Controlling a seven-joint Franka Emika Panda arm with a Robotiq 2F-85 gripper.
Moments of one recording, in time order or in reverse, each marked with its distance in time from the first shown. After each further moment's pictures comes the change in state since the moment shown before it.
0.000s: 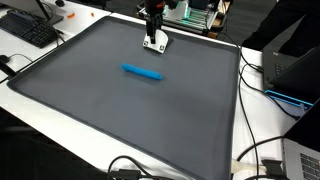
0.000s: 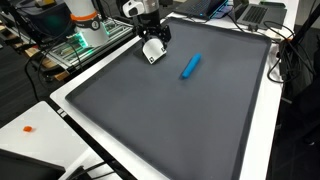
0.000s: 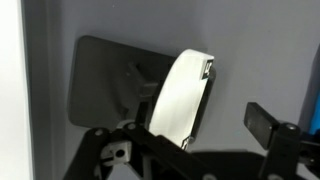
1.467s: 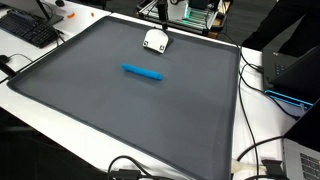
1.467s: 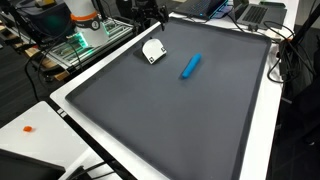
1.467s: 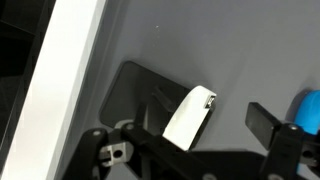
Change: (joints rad) arm -0.011 -0.222 0.033 -0.019 0.172 -0.290 -0.306
